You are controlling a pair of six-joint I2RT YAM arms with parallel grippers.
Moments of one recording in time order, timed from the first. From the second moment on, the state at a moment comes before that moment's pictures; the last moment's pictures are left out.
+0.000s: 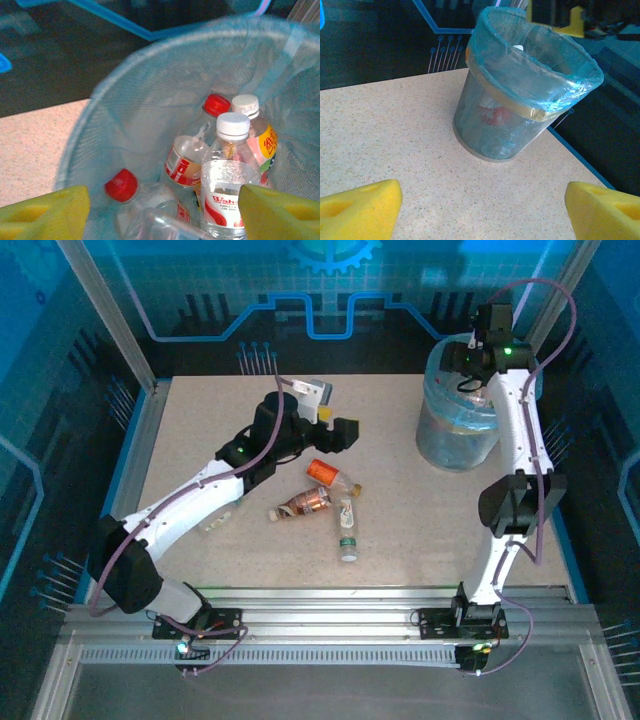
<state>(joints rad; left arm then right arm) -0.61 1.48 1.29 -0.09 0.17 -0.35 0.02 1.88 2.20 -1.02 0.15 0.21</state>
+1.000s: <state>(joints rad) -0.54 1.09 0.80 -0.14 0.02 -0.35 0.71 1.42 1.12 -0.67 0.02 0.40</state>
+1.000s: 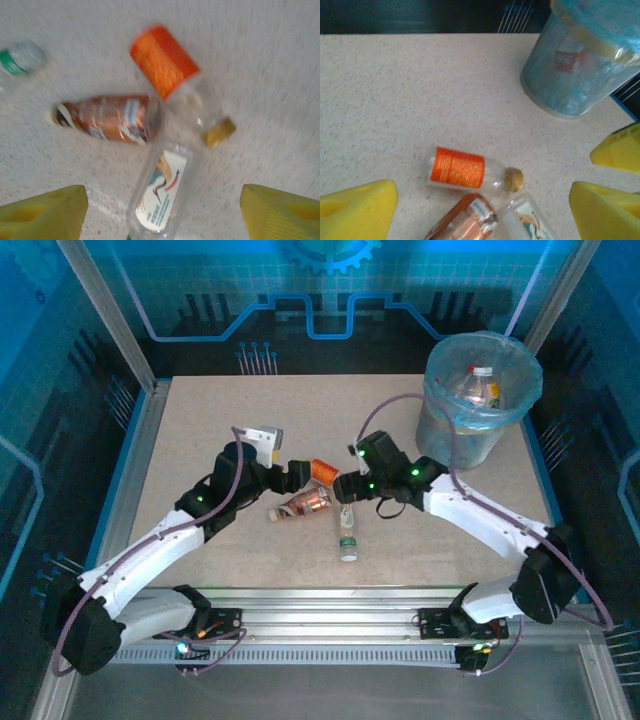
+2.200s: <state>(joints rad) -0.53 0.97 0.70 -0.23 -0.05 -0.41 0.78 1.75 1.11 -0.69 -0.03 0.59</state>
